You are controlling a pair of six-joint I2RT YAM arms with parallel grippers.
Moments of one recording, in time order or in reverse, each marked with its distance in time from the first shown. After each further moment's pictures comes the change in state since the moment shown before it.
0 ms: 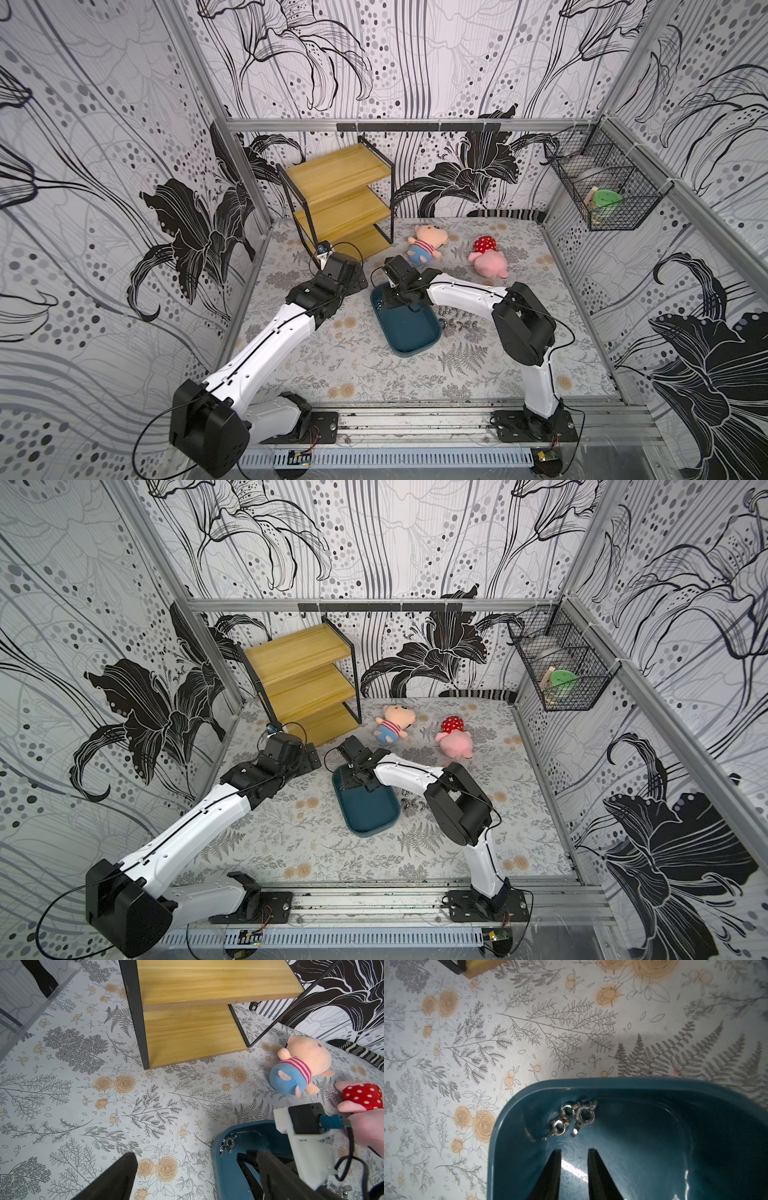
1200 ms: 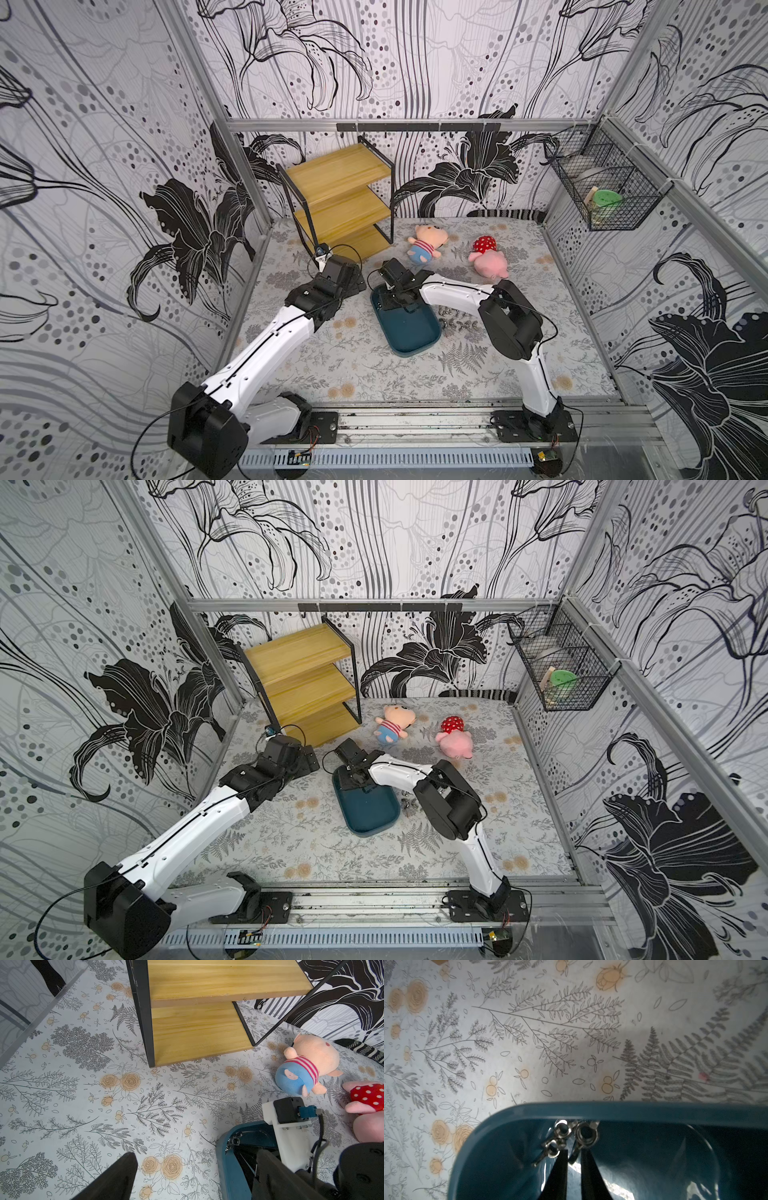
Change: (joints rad) left arm 0.000 -0.015 -0.021 -0.006 -0.015 -0.002; right arm 0.000 0.085 0.046 0.005 0.005 0.026
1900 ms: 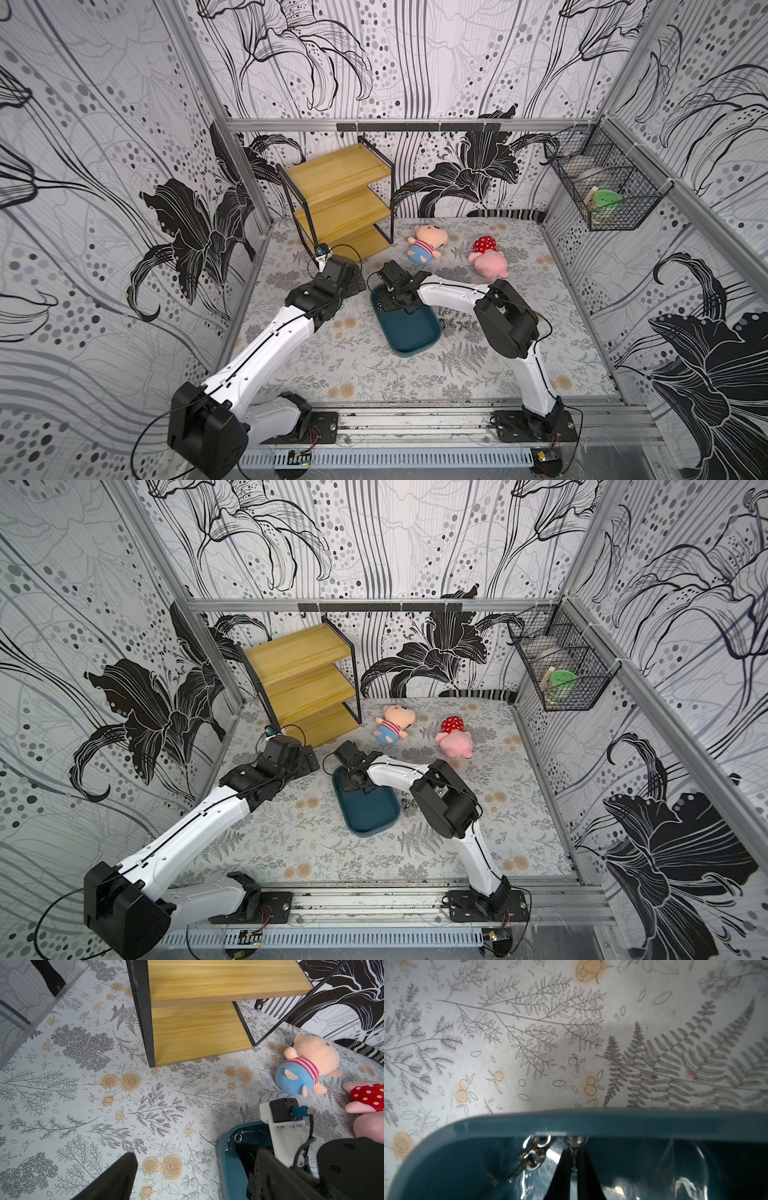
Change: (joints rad) left arm 0.000 0.000 0.000 0.000 0.000 0.000; right arm 0.002 0.028 0.012 -0.020 0.060 0.000
